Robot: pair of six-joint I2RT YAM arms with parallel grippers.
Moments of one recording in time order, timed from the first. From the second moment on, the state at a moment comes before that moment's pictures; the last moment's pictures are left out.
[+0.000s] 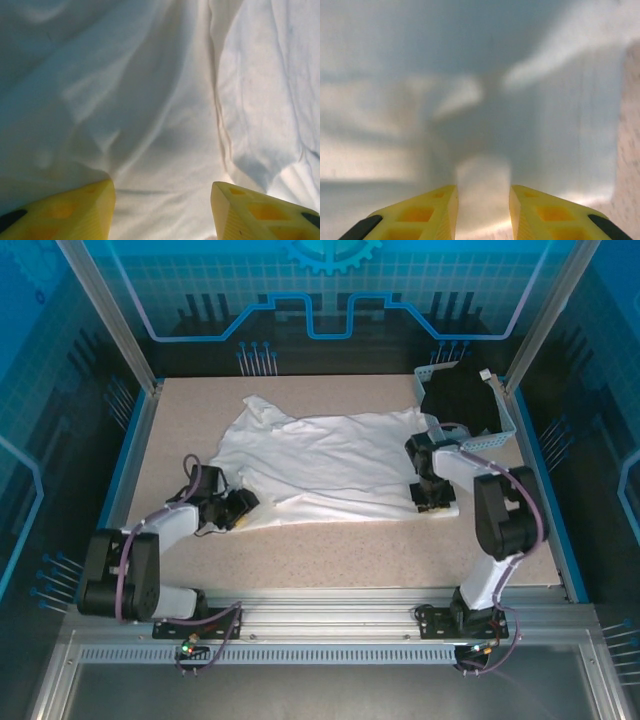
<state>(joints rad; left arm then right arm) -0.04 1.33 0.53 -0.26 0.37 -0.77 0.23 1.71 1.05 -0.94 0.25 0.21</state>
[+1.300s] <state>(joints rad) 0.11 1.31 0.49 -0.22 0.37 -0.76 0.85 2.14 1.57 -0.41 -0.02 -0.09</state>
